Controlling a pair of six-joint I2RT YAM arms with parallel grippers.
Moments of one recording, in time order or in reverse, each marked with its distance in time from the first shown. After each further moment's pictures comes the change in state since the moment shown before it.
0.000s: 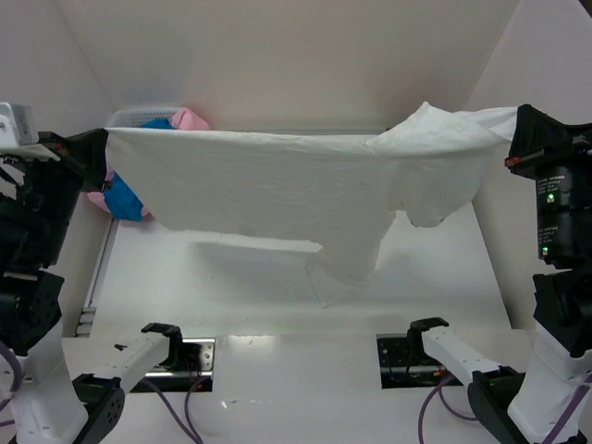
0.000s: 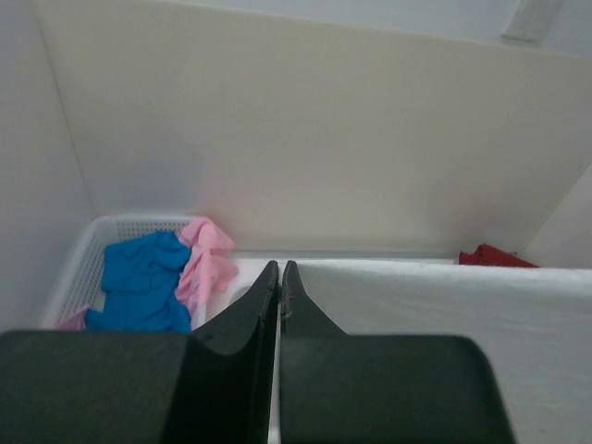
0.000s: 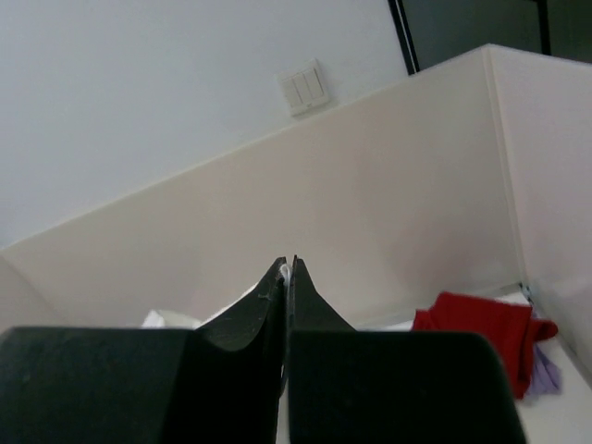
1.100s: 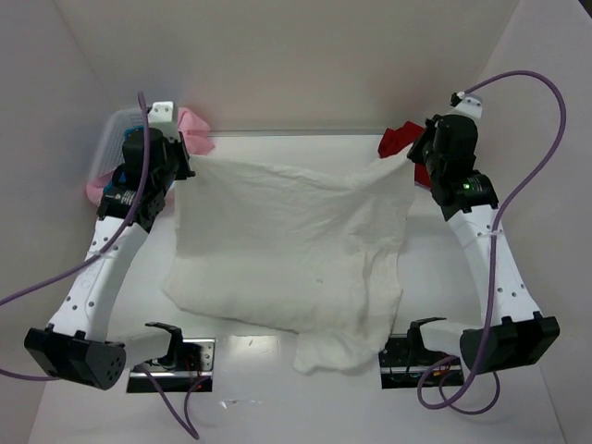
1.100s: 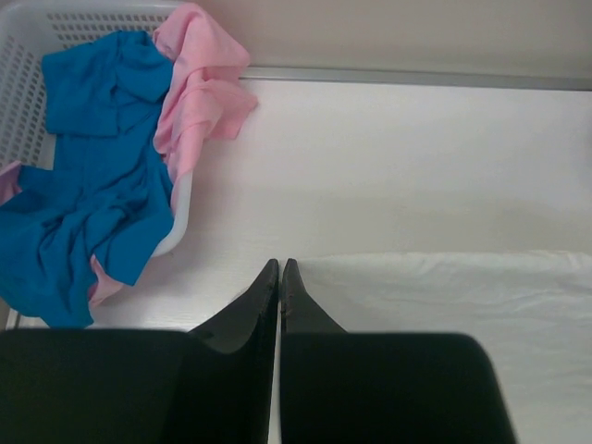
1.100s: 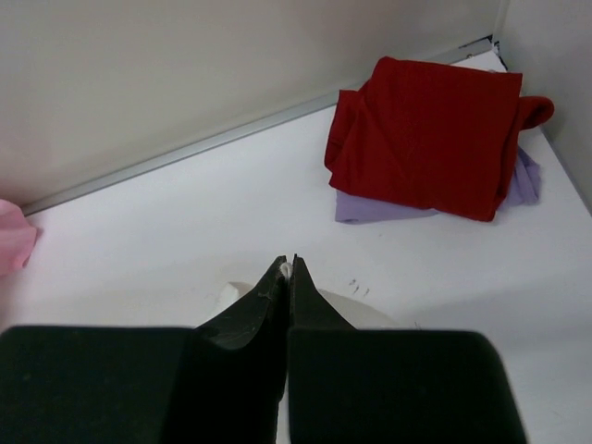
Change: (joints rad) left arm -0.089 0.245 -0.603 0.318 -0.138 -0.003; right arm -0.010 0.288 -0.584 0.187 0.003 0.022
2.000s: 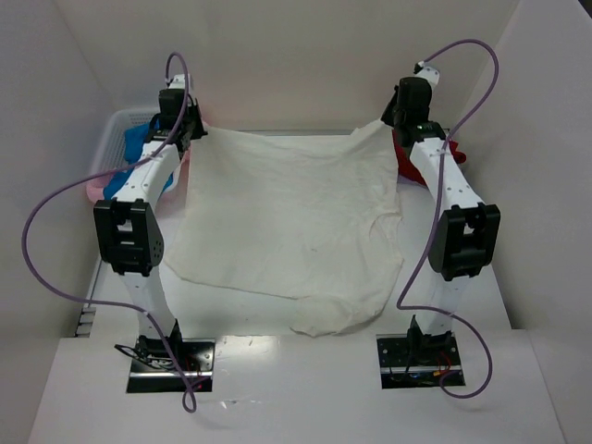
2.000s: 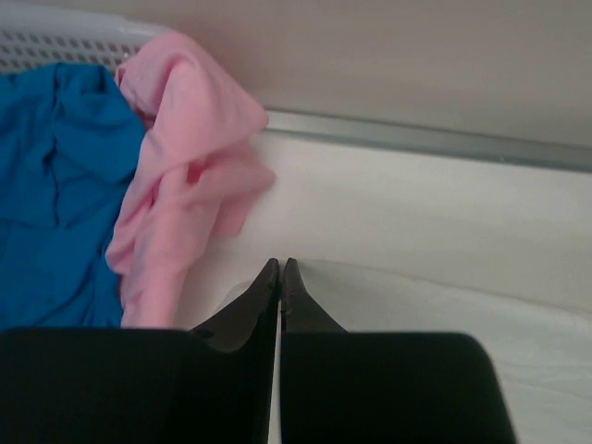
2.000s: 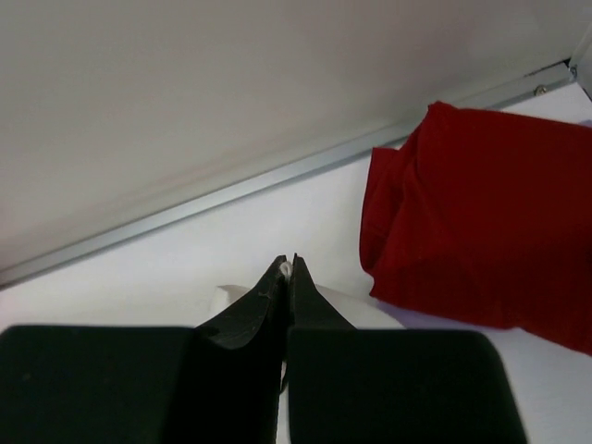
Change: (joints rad) left arm 0.135 0.746 0.389 0.237 0.083 -0.024; right arm -0.010 0.633 0.359 0.227 0.008 0.025
